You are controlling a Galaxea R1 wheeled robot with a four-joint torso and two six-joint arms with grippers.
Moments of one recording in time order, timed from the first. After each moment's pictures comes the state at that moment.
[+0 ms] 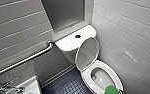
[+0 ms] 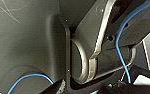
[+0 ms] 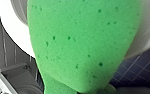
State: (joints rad) left arm 1.48 2.89 -2.33 0.27 -0.05 0.04; right arm -0.80 2.23 -1.59 -0.42 -0.09 1.07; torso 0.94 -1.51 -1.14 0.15
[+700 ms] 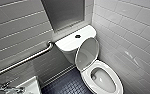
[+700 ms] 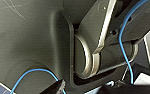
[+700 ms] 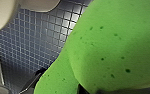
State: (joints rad) left arm 1.49 2.88 -2.32 0.27 -0.05 0.05; right arm -1.16 2.09 -1.66 -0.41 0.05 1.07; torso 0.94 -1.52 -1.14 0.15
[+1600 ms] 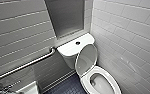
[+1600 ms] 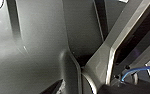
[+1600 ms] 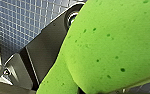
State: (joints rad) left arm 1.43 2.75 -2.13 0.27 -0.04 0.04; right arm -1.58 2.50 -2.18 -0.53 0.43 0.98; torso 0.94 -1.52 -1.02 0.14
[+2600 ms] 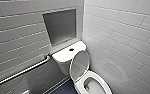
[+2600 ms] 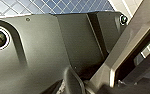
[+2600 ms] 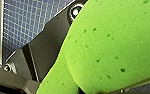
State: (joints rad) left arm 1.42 2.71 -2.10 0.27 -0.03 0.03; right arm -1.62 2.67 -2.40 -0.61 0.48 0.97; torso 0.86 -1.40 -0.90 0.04
